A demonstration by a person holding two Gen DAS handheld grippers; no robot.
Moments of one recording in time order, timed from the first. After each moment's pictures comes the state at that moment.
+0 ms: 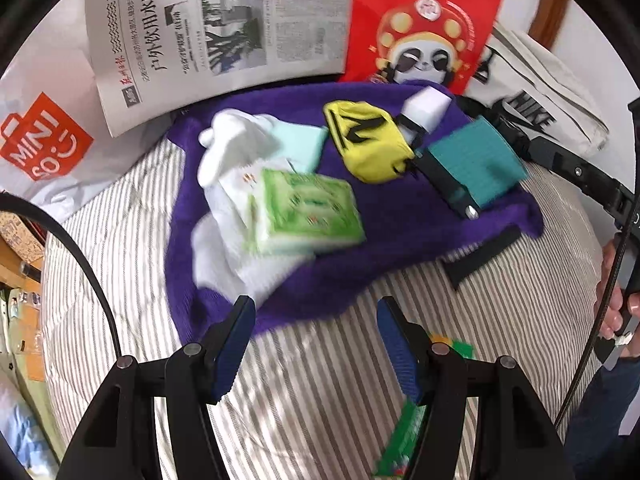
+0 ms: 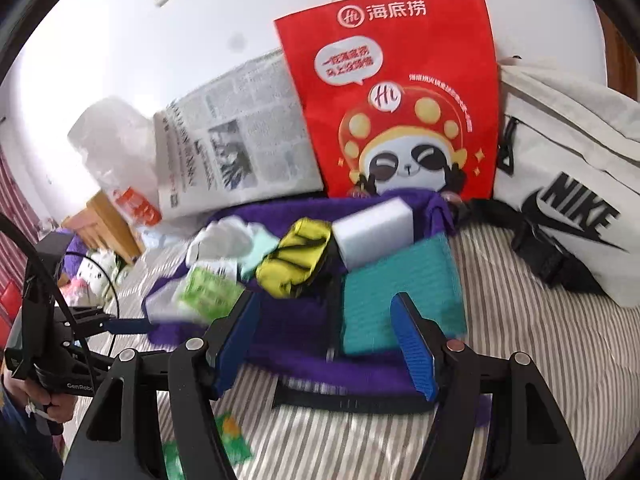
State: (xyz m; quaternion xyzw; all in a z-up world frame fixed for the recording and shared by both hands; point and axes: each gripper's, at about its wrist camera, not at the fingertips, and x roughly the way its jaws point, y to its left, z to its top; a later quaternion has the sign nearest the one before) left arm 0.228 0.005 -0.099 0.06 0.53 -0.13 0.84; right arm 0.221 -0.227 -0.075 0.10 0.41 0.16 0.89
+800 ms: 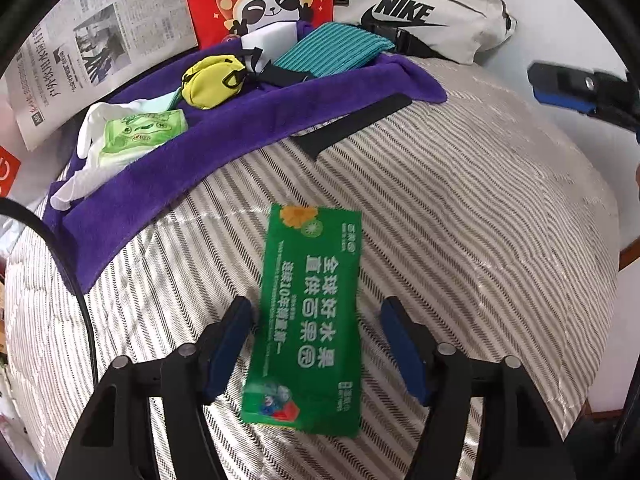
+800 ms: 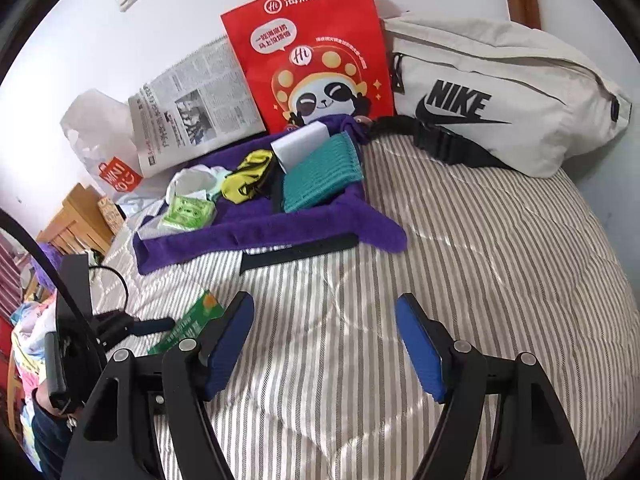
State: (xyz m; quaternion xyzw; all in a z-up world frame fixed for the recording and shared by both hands) left arm 0.119 -0.067 -0.149 0.17 0.50 -0.24 0.82; right arm 0.093 -0.276 -0.078 0.13 0.46 0.06 0.88
